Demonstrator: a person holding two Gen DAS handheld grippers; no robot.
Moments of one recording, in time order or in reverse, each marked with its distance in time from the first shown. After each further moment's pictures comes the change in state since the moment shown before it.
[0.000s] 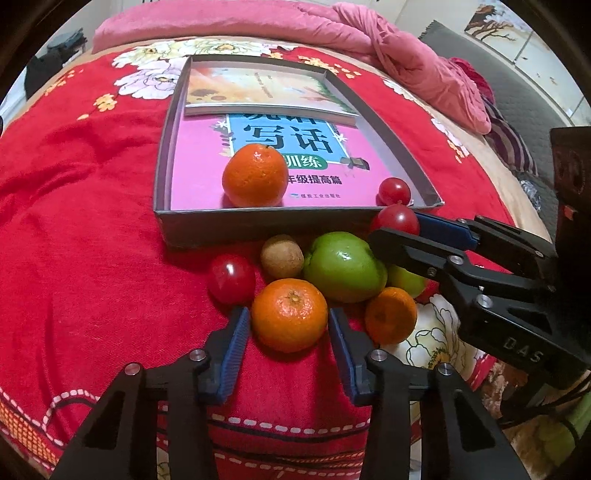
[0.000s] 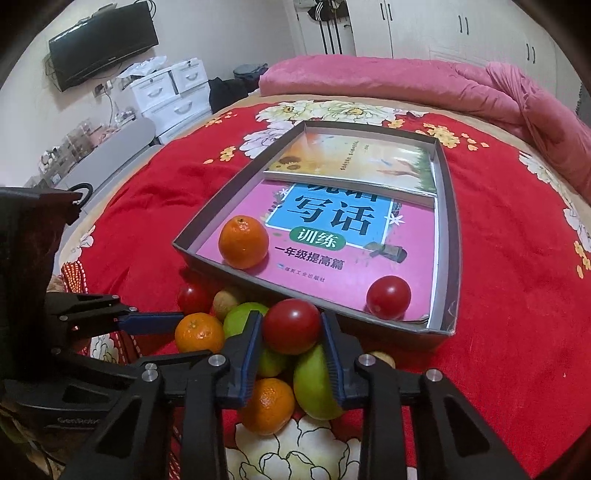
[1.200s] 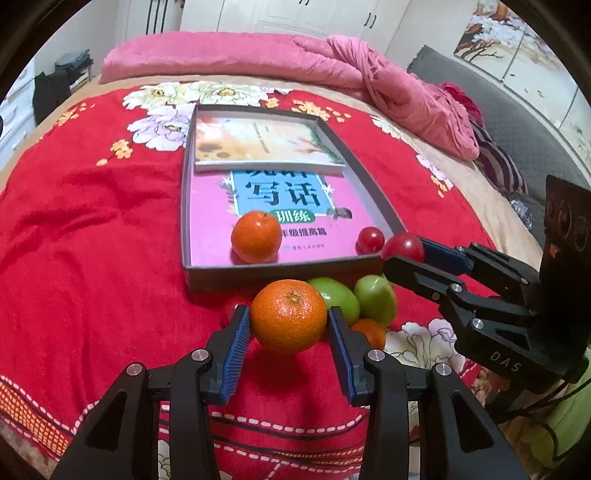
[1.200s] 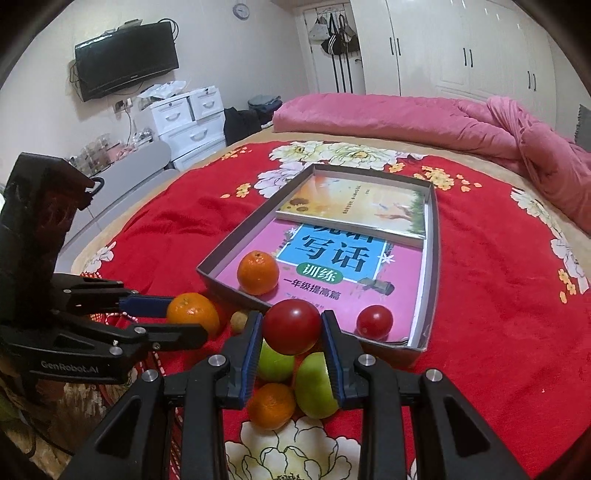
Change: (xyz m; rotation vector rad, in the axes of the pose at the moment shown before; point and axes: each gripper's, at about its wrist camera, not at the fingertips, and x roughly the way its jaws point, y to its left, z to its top) left arm -0.048 -0.003 0.009 0.010 -0.134 -0.010; right arm -0.040 0.001 -0.002 -0.047 -0.145 0.007
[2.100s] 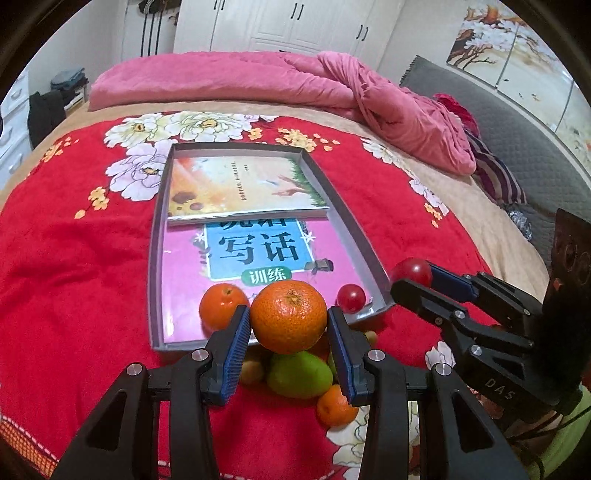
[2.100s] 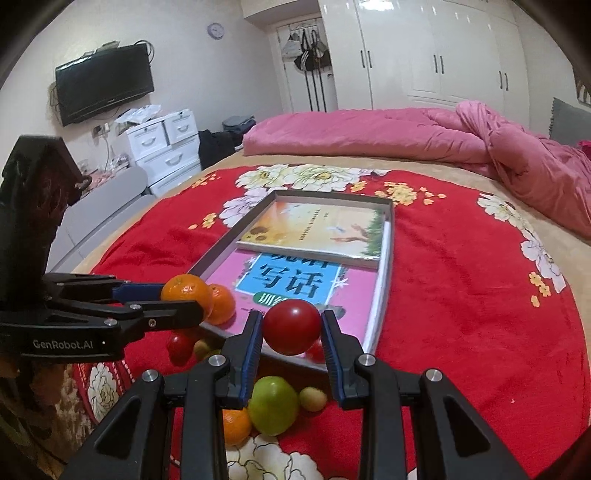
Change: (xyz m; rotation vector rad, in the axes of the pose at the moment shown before) left arm 0.012 -0.027 0.045 0.024 -0.063 0.002; right arm -0.017 -0.035 0.012 0.072 -0.077 -0.082
